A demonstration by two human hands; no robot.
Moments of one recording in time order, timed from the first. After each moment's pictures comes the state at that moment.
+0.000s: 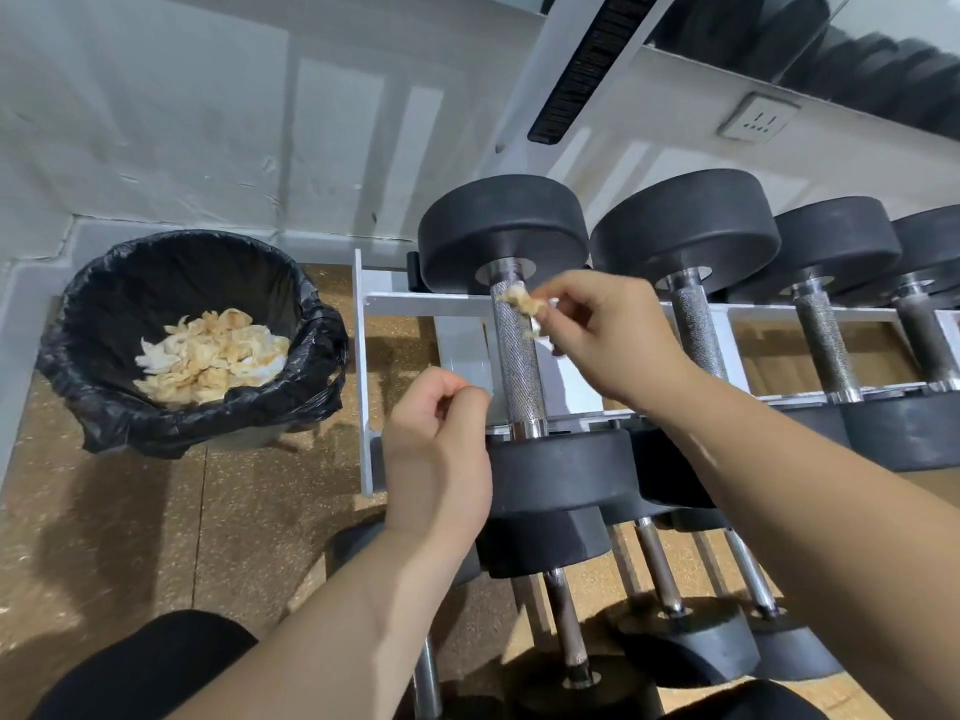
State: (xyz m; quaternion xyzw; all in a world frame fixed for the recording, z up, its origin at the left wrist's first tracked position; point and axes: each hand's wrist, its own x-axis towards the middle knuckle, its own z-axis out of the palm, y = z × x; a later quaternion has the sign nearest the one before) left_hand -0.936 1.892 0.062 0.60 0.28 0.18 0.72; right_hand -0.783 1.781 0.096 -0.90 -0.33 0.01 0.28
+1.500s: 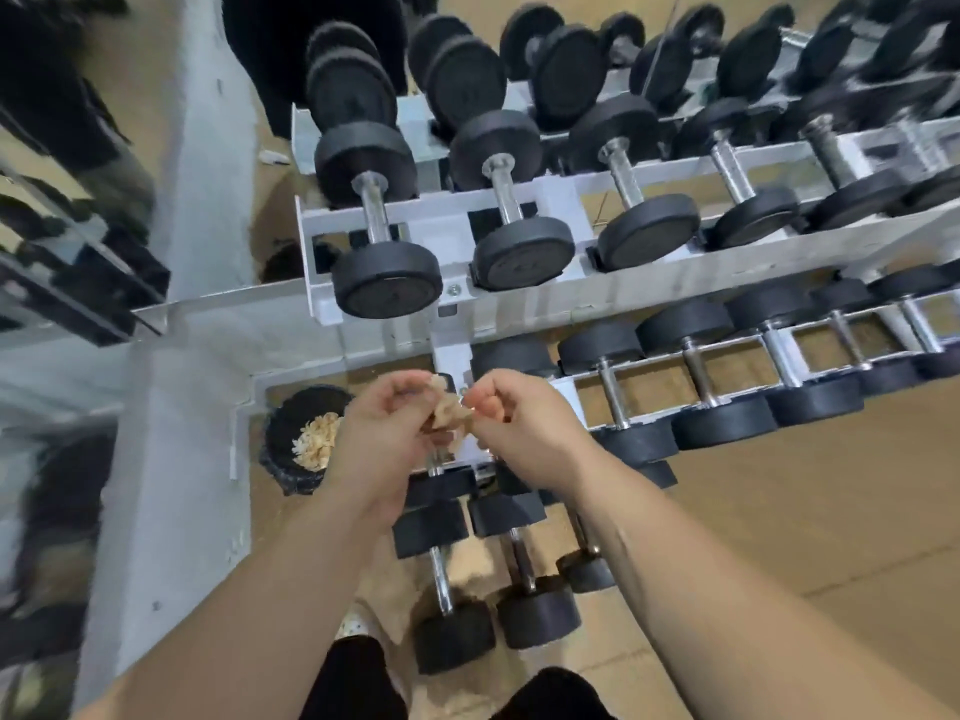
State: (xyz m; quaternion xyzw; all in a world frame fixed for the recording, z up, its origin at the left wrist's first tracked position) left_hand -0.946 1.811 0.533 0.57 0.33 0.04 0.75; right_hand -0.878 1.665 0.529 -0.80 -0.16 0.27 0.51
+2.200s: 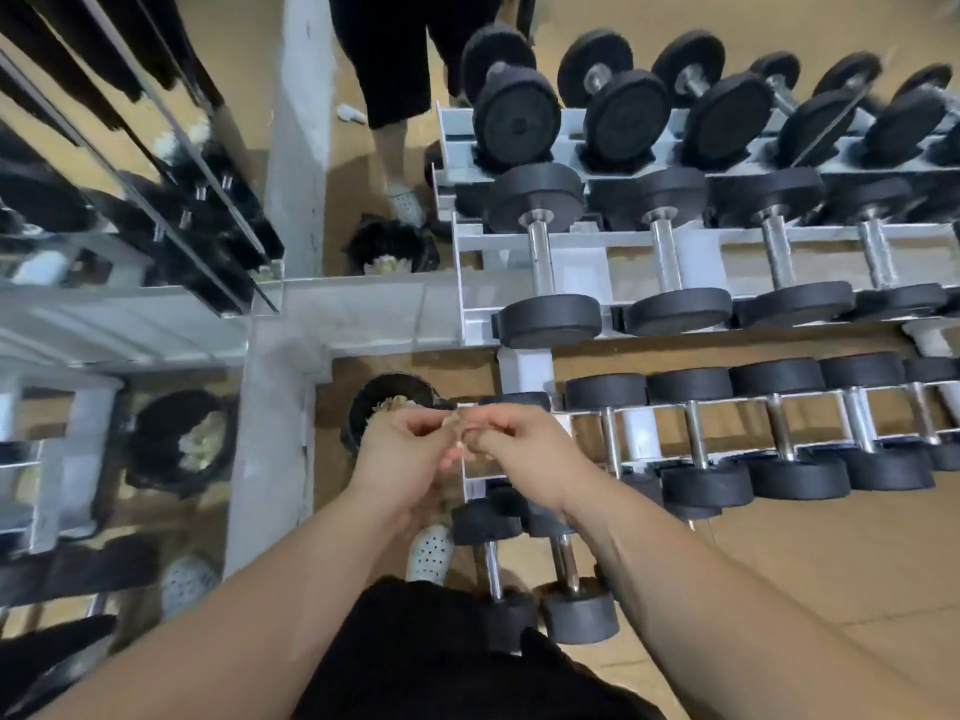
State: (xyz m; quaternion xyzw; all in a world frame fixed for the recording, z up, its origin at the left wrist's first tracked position) left_hand -0.977 2.017 0.552 0.66 0.37 -0.04 0.65; right_hand -0.901 1.880 0.577 -0.76 -0.10 0.40 0.50
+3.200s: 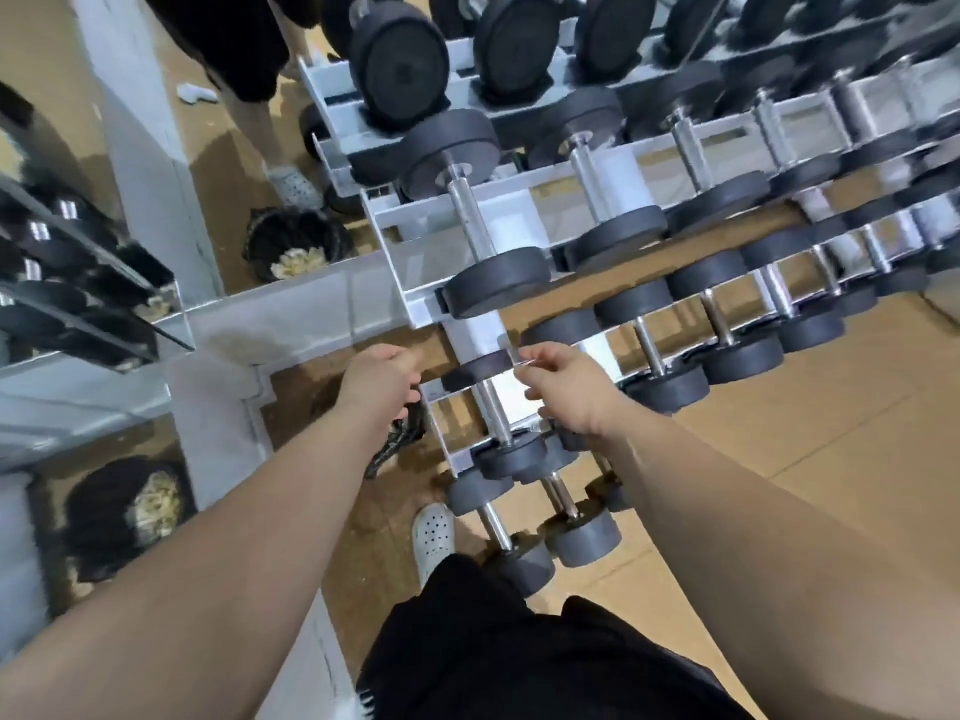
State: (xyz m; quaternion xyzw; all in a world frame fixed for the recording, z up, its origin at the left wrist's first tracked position) left_hand -0.883 2.070 0.501 0.67 0.37 -0.18 0.62; right_hand -0.866 1.856 0.551 -0.85 0.11 0.28 0.44
